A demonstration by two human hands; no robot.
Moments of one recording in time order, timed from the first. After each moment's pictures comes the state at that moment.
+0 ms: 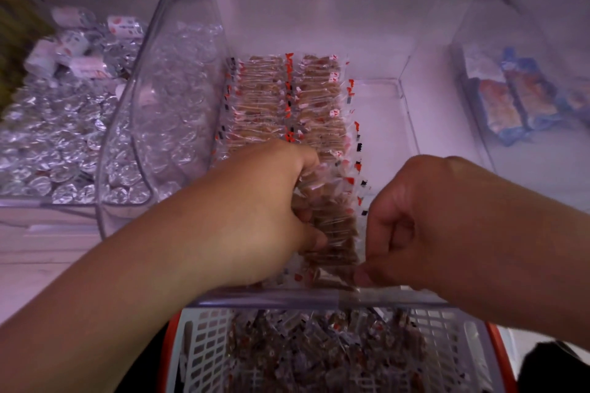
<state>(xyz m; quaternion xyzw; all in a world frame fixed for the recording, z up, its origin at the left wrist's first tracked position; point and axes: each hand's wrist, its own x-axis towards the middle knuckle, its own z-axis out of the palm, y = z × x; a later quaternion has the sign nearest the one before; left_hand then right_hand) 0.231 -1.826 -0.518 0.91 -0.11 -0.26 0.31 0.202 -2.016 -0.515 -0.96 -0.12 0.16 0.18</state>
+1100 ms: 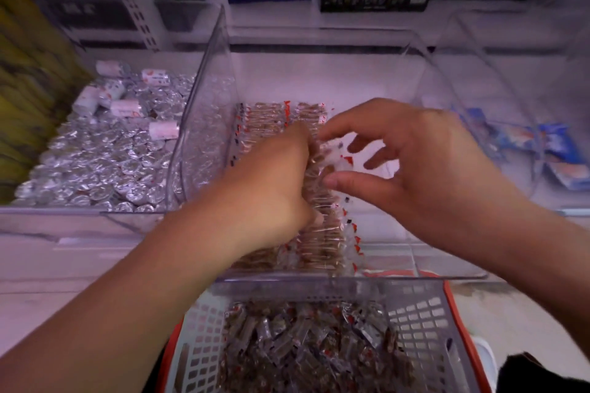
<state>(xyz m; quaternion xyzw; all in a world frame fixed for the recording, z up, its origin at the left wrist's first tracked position) 0.236 -1.835 -0.498 0.94 -0.15 -0.11 0.28 0.214 -2.008 -0.474 -0.93 -0.21 -0.07 0.29</state>
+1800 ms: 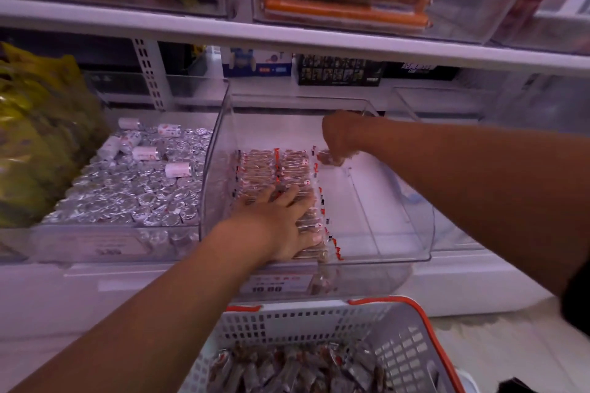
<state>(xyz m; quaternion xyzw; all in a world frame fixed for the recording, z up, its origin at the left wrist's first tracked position) 0.245 -1.835 -0.537 0.95 -0.21 -0.24 0.02 0.370 -2.007 -0.488 -0.98 -0.10 0.10 -0.16</state>
